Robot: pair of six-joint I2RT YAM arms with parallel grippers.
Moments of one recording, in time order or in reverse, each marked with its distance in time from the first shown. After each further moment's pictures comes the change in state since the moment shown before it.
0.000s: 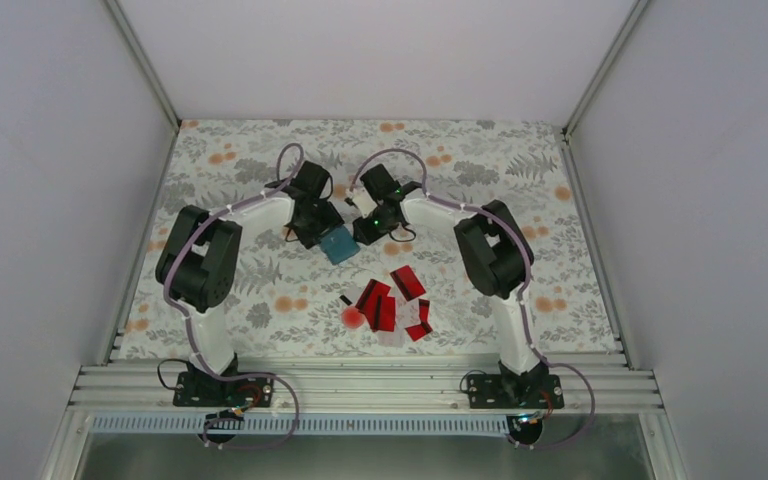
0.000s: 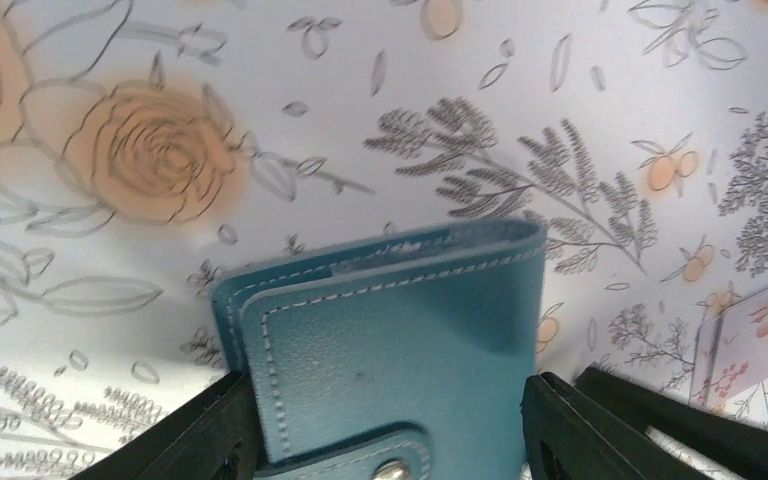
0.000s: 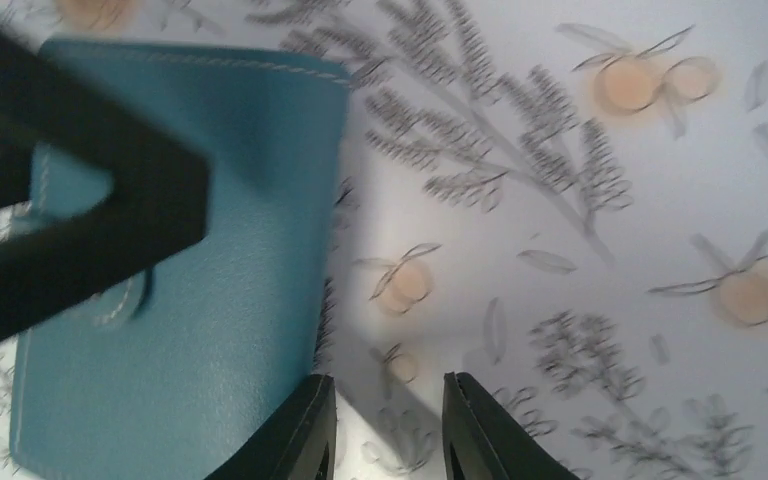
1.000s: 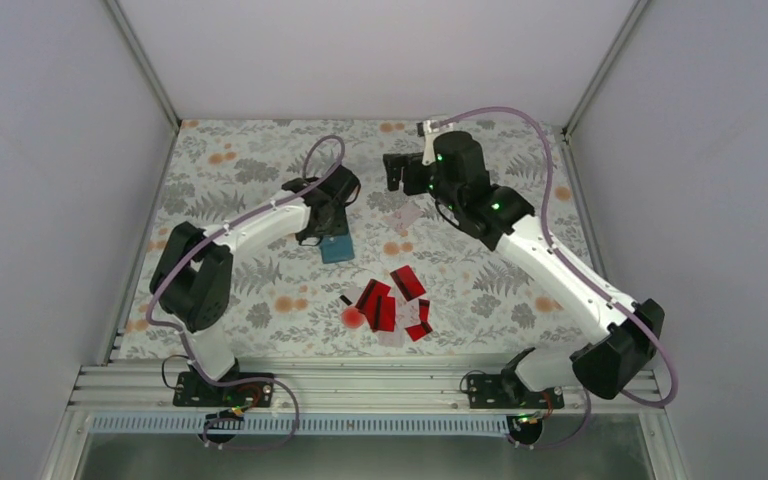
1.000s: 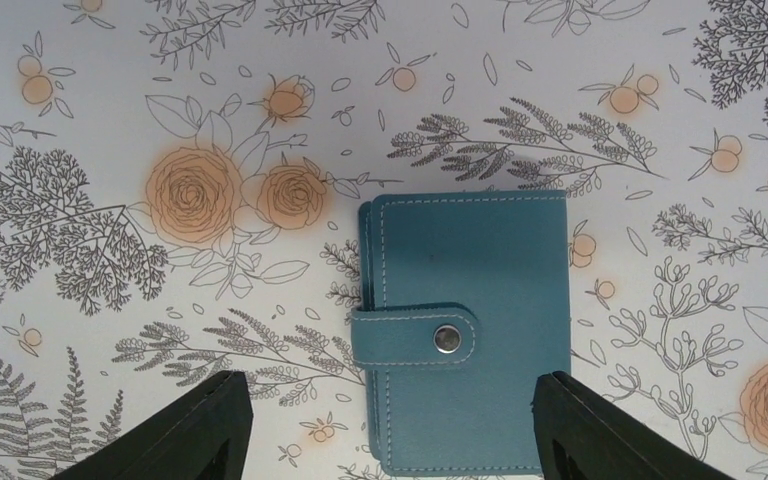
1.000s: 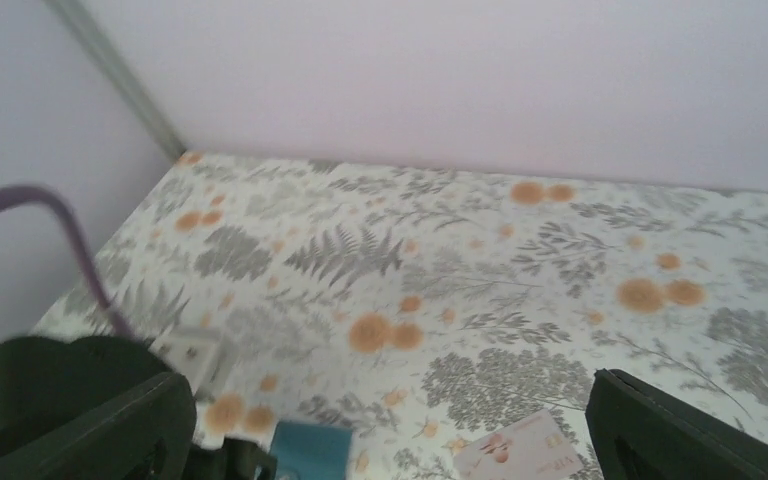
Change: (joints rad) left arm -0.185 -0.107 0.111 -0.266 -0.447 0.303; right arm 0.022 -0.808 -0.225 0.138 0.387 0.265
